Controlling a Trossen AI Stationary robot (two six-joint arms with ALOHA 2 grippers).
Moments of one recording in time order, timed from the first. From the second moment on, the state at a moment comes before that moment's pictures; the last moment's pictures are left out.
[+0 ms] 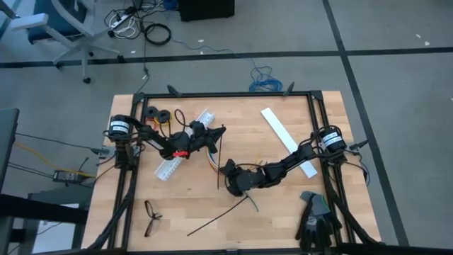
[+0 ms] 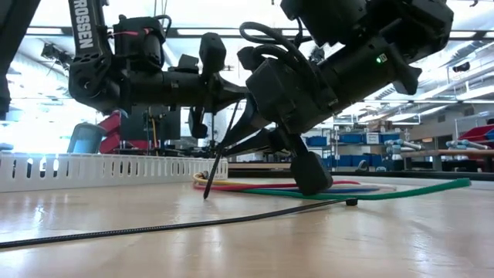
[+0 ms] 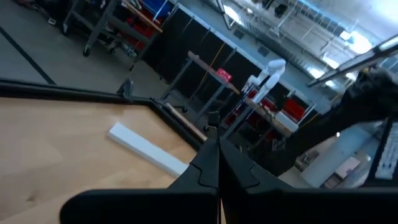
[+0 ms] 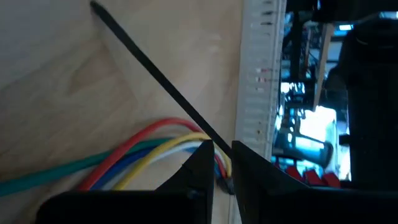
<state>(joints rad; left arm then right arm) 0.08 1.85 0.53 1.50 -0.38 -0.64 0.31 2.06 0.98 0.45 0.63 -1.13</state>
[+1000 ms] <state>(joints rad) 0.08 1.85 0.60 1.53 -0.31 -0.81 0.30 2.05 0.98 0.47 0.47 -1.47</state>
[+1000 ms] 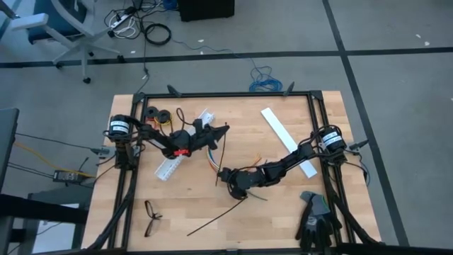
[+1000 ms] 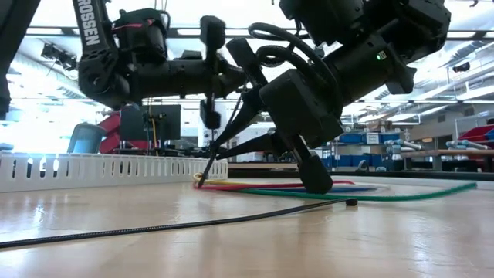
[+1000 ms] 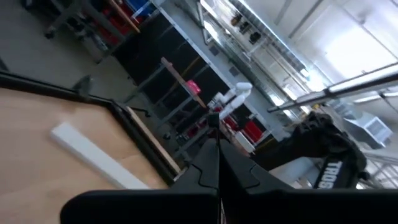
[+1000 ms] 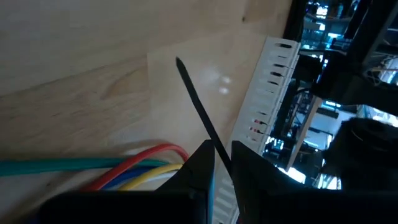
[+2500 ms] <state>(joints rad) 0.16 1.85 0.54 1.56 -0.22 -0.85 0.29 2.03 0.98 0.45 0.71 -1.31</state>
